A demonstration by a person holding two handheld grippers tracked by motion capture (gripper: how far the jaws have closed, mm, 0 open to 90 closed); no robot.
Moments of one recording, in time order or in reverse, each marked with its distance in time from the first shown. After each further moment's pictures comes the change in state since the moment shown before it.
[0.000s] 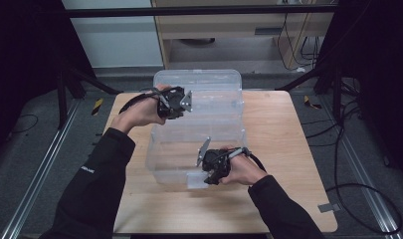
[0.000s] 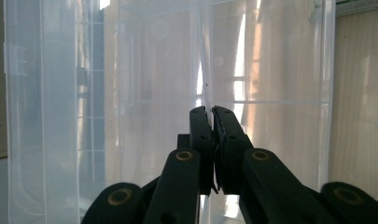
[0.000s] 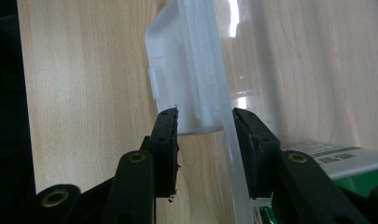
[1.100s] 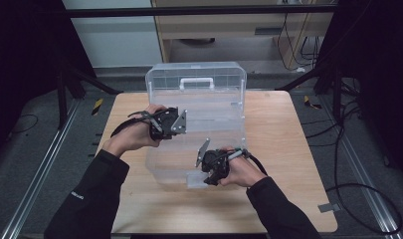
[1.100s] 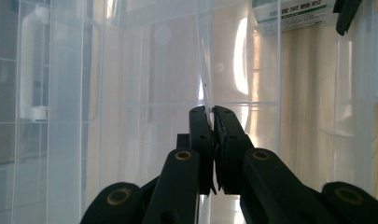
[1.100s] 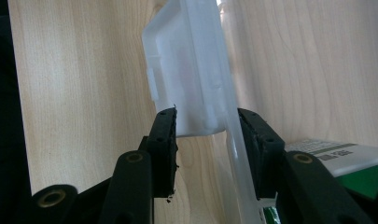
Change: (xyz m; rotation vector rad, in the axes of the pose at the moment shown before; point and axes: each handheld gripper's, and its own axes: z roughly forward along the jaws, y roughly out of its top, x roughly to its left) left arm -0.062 -0.009 -0.018 -0.064 0.031 -0.042; right arm 0.003 0.001 0.001 -0.003 -0.025 0.004
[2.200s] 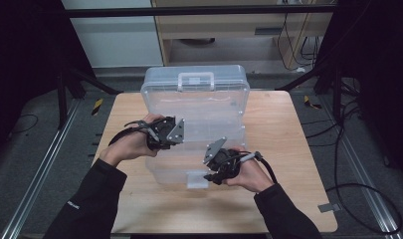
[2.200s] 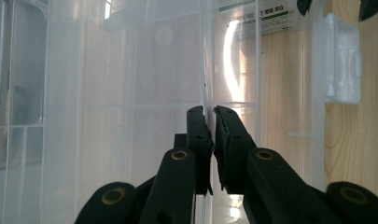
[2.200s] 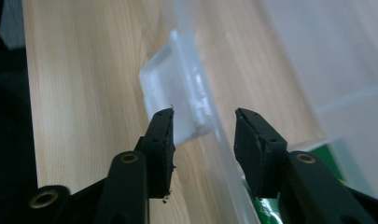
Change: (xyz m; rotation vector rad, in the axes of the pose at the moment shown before) left arm -0.020 -0.005 0.000 -0.034 -0.046 -0.018; right arm 0.011 -0.017 -0.029 -0.219 -0.090 0.075
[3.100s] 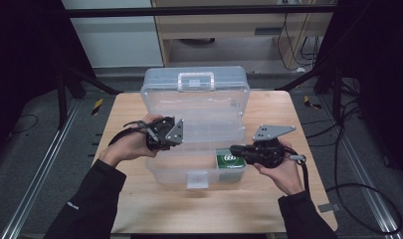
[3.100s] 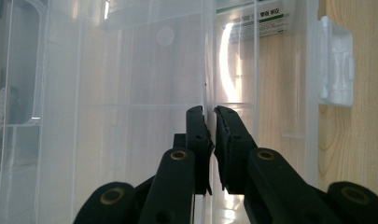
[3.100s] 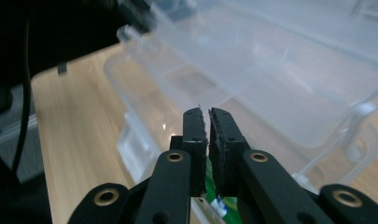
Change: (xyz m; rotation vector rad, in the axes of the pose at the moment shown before) left arm -0.001 -0.003 0.001 -0.017 -0.017 -0.015; right arm -0.024 -0.057 -0.084 -0.448 -0.111 0.336
